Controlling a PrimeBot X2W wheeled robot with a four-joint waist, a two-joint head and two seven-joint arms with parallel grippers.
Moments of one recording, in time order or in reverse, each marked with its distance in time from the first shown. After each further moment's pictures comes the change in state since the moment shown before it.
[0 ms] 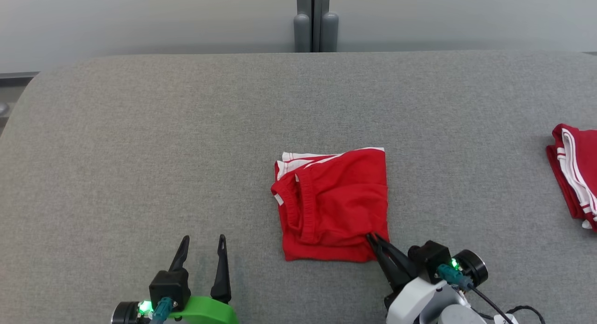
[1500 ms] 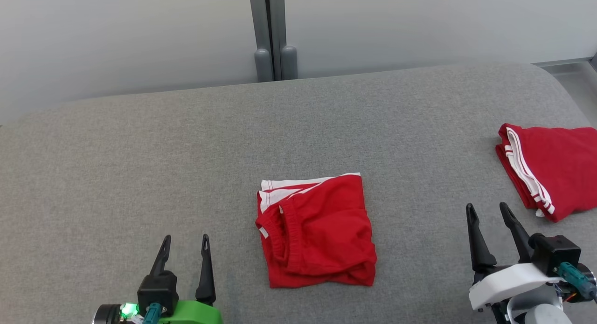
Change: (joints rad) left arm 0.031 0.000 0.083 -0.049 0.110 -0.005 0.000; right arm 0.146 -0.001 -0.444 -0.228 0.046 0.000 -0.001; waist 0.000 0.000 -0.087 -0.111
